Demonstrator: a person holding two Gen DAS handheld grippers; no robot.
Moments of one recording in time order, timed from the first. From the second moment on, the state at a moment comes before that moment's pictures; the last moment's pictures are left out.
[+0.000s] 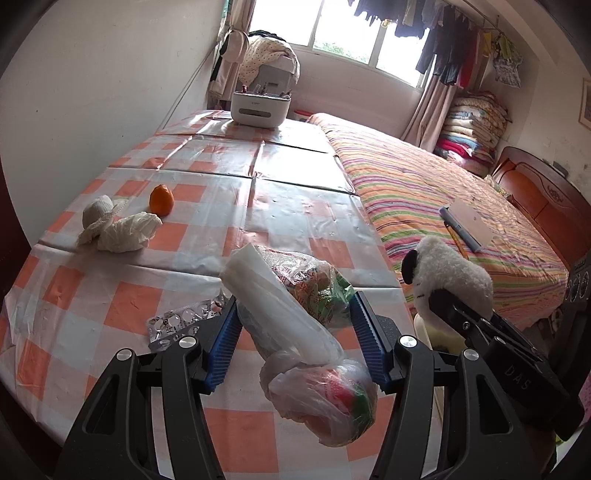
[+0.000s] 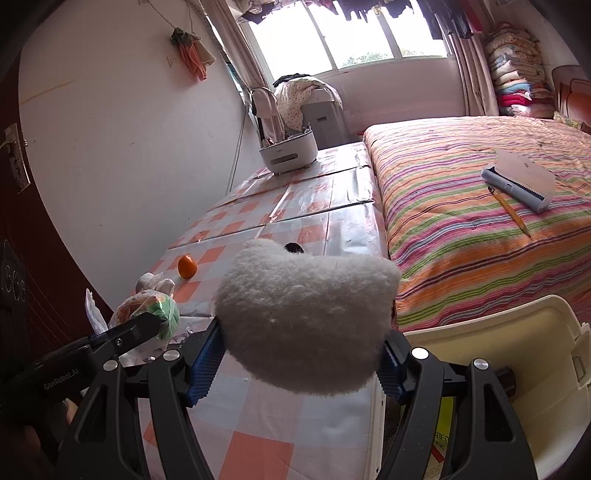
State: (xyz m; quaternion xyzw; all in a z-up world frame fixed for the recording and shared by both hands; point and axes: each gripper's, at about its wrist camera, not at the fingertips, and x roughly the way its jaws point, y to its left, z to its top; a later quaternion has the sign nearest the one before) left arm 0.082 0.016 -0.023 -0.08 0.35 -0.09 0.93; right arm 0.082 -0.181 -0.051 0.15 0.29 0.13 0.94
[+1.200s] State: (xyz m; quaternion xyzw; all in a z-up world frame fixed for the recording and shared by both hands) left arm 0.060 -0.105 -0.029 -0.01 0.36 -0.22 0.90; right arm 0.017 -0.301 -0.071 0.23 0.23 -0.05 0.94
